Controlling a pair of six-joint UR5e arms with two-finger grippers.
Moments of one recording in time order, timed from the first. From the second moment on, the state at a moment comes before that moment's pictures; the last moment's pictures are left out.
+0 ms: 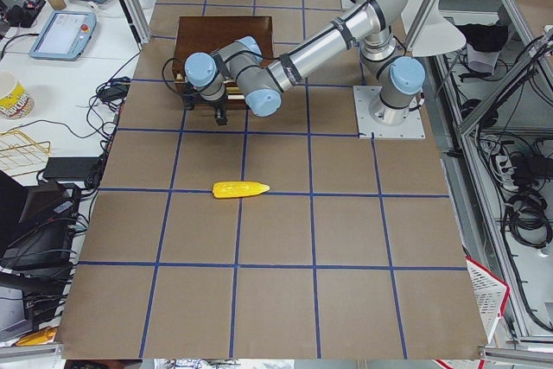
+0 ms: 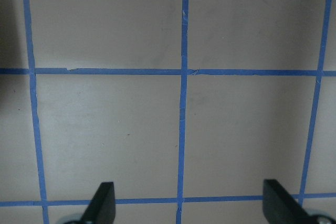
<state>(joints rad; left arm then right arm) -1.09 -2.02 -1.52 -1.36 1.32 0.37 1.65 -1.48 1.58 -1.62 -1.63 0.06</state>
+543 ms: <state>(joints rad) -1.04 -2.02 -1.52 -1.36 1.32 0.38 1.65 -1.48 1.58 -1.62 -1.63 0.06</state>
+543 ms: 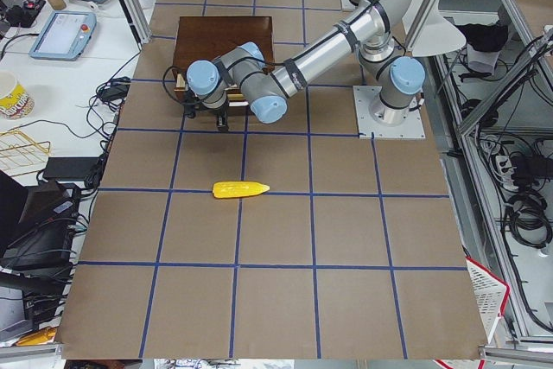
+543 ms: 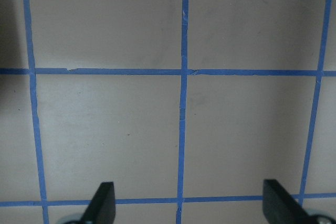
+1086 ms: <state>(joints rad) -1.04 -2.02 -1.51 -1.36 1.32 0.38 1.65 -1.48 1.58 -1.63 -1.63 0.06</state>
